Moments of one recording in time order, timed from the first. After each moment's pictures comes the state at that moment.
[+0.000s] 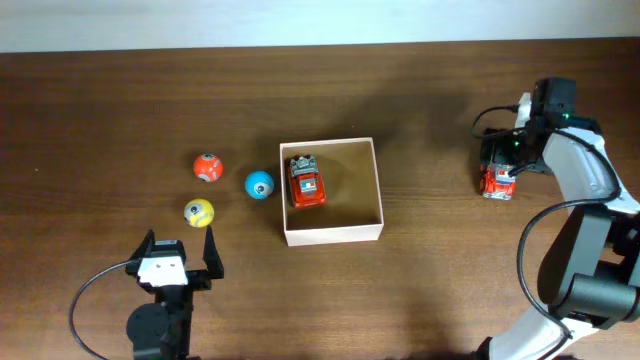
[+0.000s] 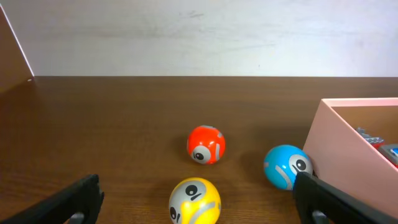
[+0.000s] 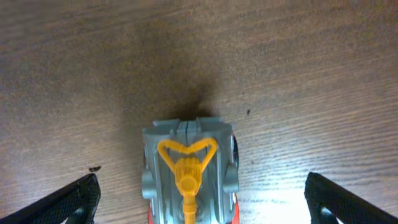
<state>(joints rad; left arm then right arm) 0.09 0.06 0.01 -0.07 0.04 0.01 -0.26 1.90 1.40 -0.70 0.01 -0.03</state>
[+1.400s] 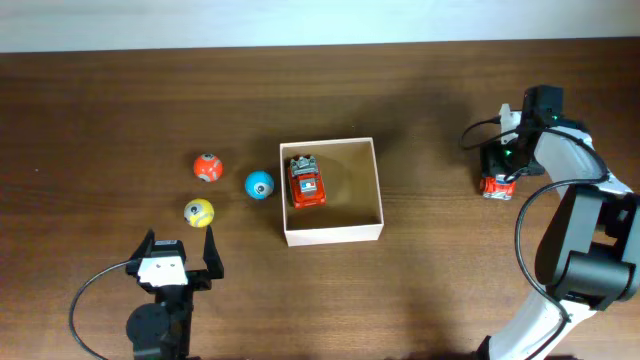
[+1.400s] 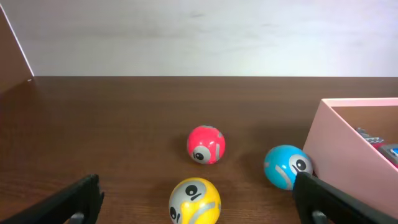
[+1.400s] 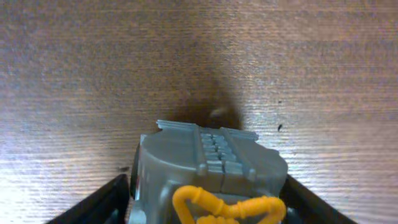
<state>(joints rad) 0.09 0.06 0.01 -0.07 0.04 0.01 -0.26 2.00 1.39 -0.69 0.00 -0.24</state>
